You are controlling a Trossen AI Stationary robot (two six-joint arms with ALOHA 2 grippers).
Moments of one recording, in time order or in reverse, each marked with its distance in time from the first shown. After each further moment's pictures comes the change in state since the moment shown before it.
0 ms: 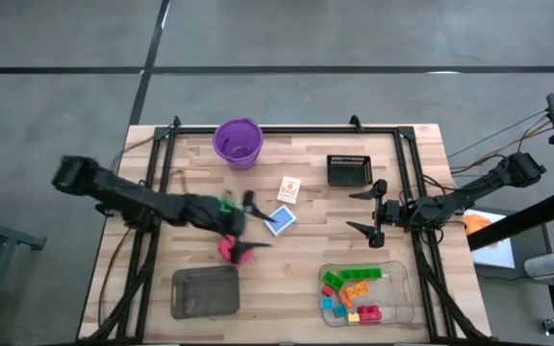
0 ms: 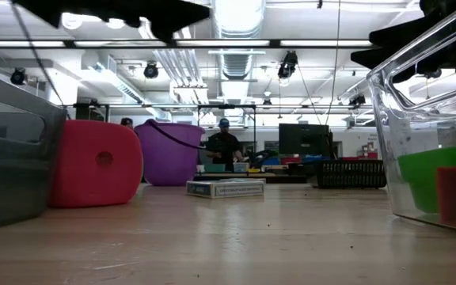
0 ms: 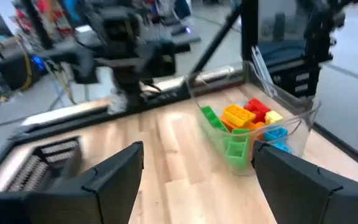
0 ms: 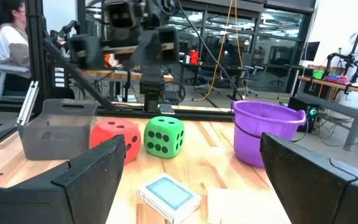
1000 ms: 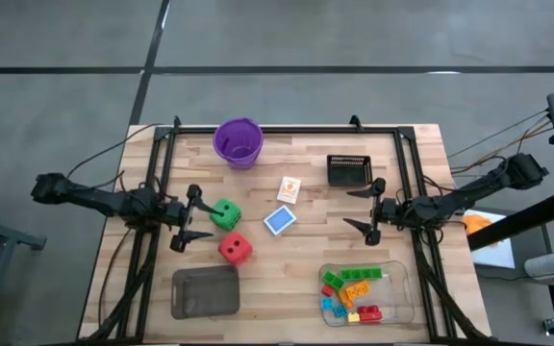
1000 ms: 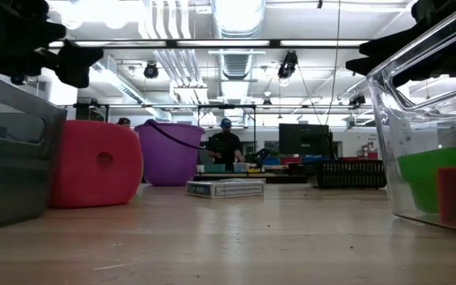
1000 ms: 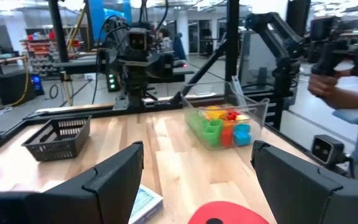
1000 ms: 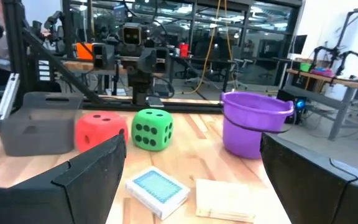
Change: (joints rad) left arm 0.029 -1.002 -0.630 -0.177 0.069 -0.132; right arm -0.045 0.064 0.000 0.034 0.008 0.011
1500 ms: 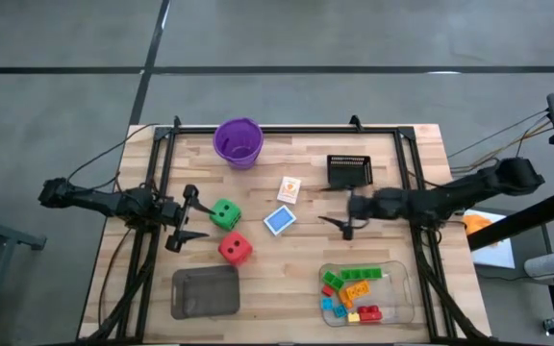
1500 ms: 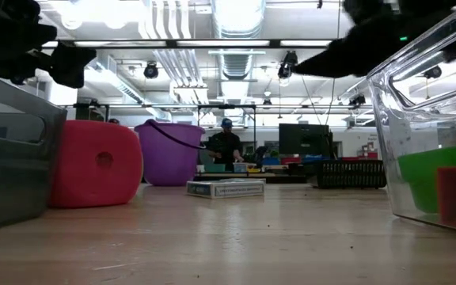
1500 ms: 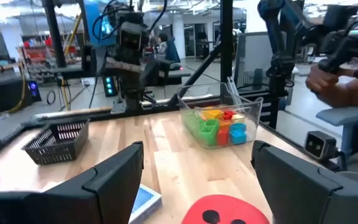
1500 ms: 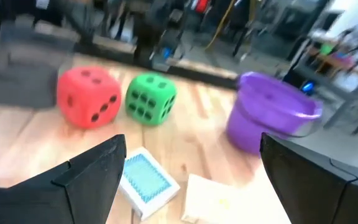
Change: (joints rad) left arm 0.000 -0.158 -0.017 -0.128 0.014 0.022; right arm -0.205 0.353 0.334 -0.224 -0.234 -0.111
